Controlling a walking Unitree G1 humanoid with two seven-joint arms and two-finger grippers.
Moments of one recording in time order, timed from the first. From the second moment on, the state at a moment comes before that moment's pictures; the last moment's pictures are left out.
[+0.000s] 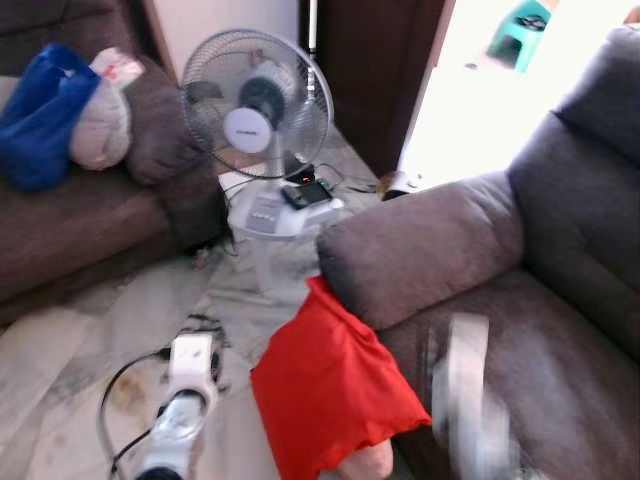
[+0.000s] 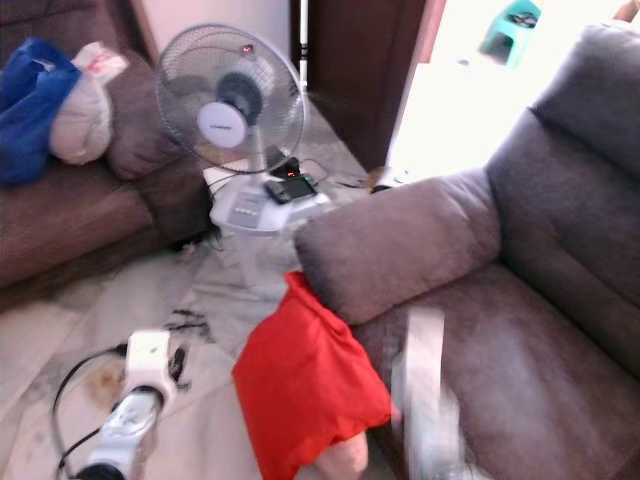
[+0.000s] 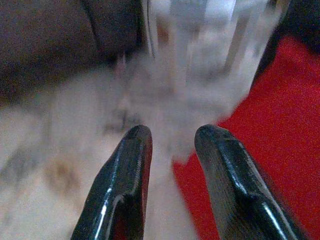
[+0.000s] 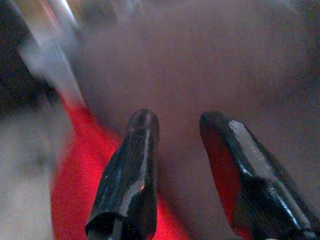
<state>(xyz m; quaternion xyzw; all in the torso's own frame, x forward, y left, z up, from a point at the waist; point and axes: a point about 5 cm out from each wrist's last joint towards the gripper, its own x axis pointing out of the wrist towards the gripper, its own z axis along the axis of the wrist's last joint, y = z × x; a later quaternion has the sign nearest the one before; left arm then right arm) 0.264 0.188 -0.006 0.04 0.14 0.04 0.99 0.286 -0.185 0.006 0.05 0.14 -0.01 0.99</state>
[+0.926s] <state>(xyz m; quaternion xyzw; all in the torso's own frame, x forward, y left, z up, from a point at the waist) 0.262 0.196 0.087 0.10 -0.10 0.08 0.99 0.272 -0.200 0.063 0.02 -0.05 -0.02 1.00</state>
